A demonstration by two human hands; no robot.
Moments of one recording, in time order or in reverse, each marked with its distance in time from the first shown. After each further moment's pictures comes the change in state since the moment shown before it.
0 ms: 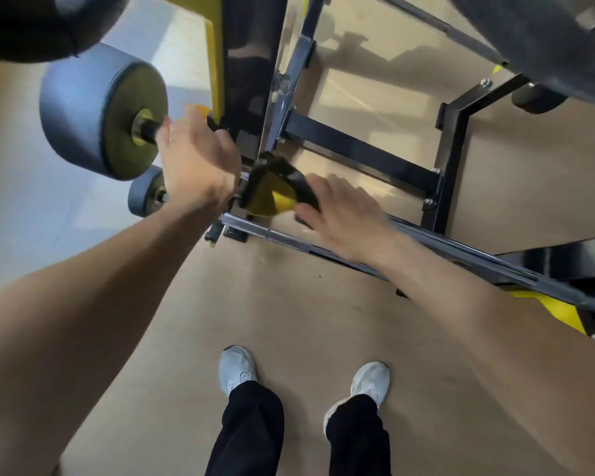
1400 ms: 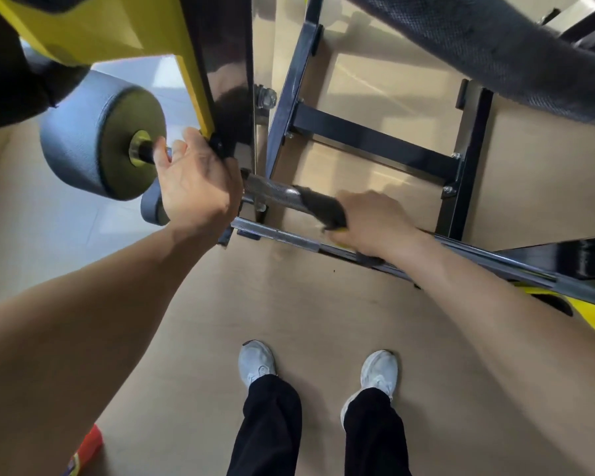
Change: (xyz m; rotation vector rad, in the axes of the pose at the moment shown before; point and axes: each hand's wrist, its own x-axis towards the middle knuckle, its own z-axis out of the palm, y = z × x) left_hand -0.001 -0.007 0.007 0.377 -0.022 0.163; right_hand 0.003 0.028 -0.017 0.075 -0.299 0.186
